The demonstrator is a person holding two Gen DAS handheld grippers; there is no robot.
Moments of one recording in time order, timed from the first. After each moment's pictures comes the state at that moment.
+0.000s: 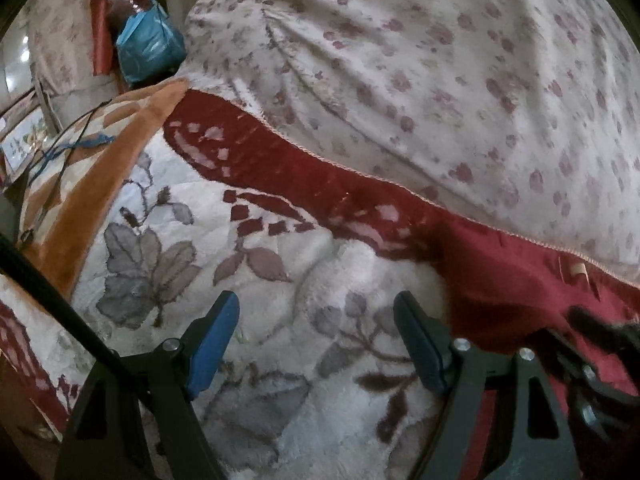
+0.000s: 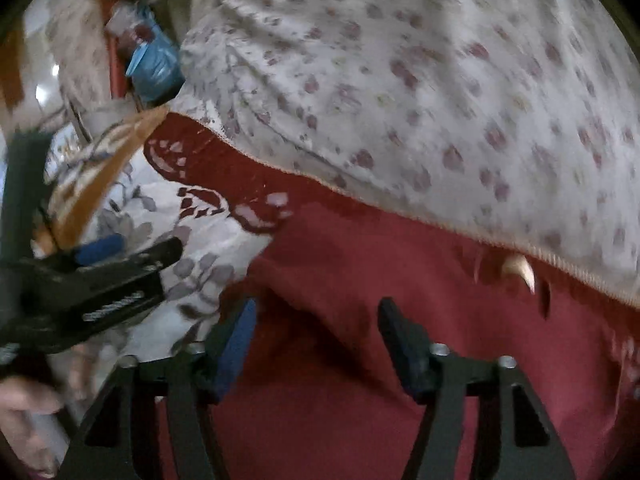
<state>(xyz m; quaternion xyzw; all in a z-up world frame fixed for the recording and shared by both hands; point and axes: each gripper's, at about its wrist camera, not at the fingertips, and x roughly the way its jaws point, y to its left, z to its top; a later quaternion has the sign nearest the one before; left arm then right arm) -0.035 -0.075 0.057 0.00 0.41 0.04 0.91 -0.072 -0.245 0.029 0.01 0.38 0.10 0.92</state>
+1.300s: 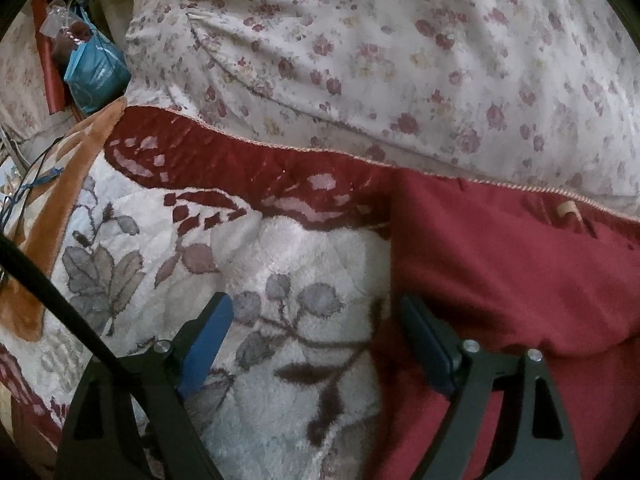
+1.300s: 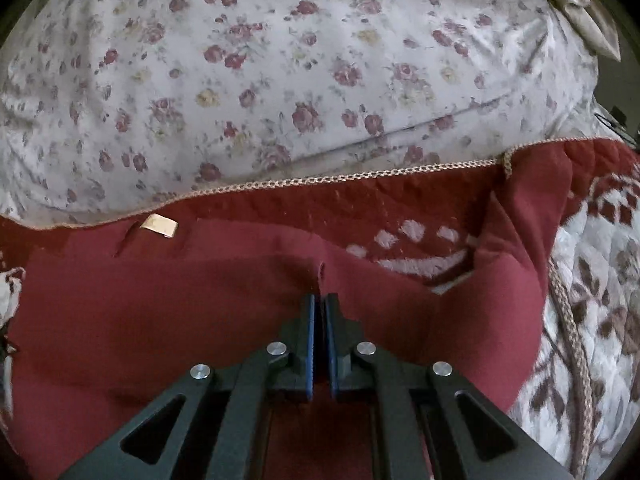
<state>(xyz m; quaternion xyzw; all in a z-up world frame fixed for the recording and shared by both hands) -0.038 -0.132 0.033 0.08 0.43 -0.02 0.90 -0.161 -0.476 0.012 0.14 0.41 -0.21 0.88</state>
